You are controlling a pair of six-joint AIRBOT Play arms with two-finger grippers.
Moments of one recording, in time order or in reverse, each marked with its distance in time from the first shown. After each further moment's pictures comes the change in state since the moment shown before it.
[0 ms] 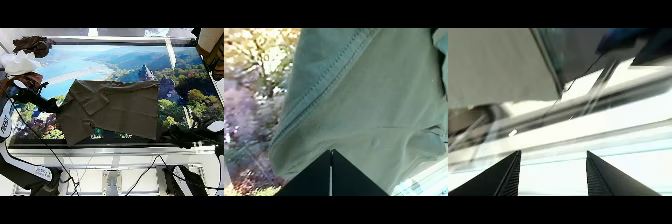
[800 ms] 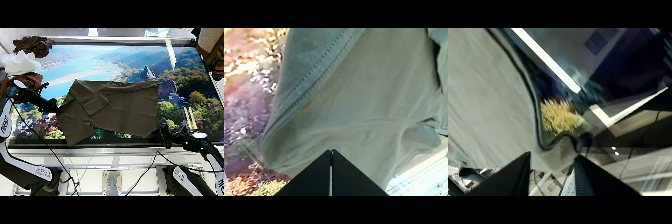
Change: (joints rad) left arm 0.000 0.000 0.000 -0.005 -0.028 0.000; right arm 0.000 -0.218 -0.249 0.392 -0.447 -0.130
